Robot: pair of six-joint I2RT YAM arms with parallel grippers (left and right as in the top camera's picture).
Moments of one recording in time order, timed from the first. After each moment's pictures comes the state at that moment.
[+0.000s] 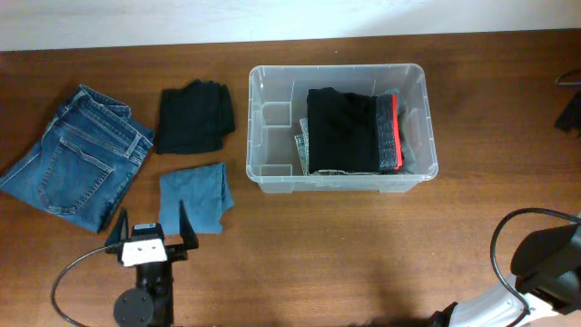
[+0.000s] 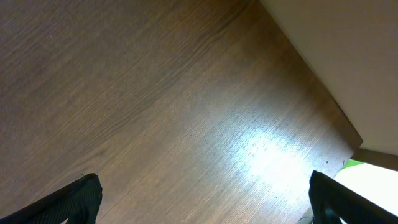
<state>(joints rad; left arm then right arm) 0.00 0.01 0.04 0.03 -0.08 0.07 -0.58 1.87 2.06 -1.40 0.30 0.10</state>
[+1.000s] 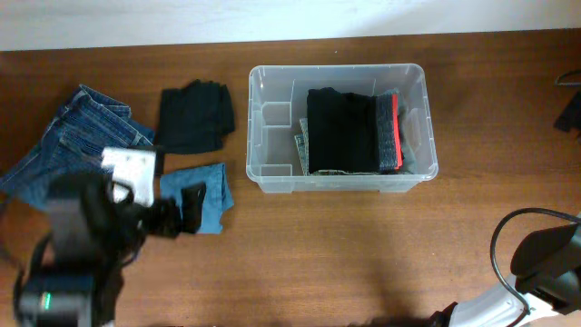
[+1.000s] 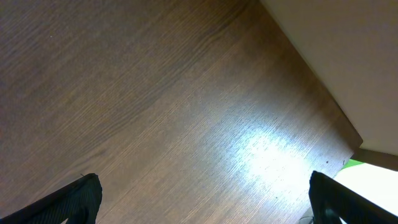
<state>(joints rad) 0.00 0.94 1.21 -1.03 0.28 0.03 -0.58 1.87 2.06 -1.40 0.30 0.11</state>
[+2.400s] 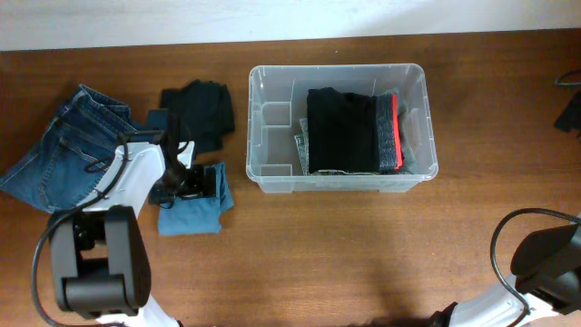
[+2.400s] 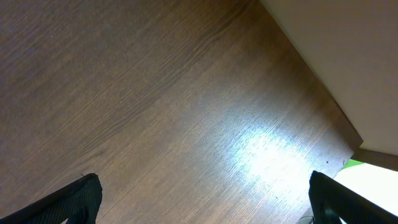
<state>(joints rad) 0.00 1.86 1.21 -0.90 0.07 -0.05 -0.58 1.87 2.06 -1.40 0.30 0.11</state>
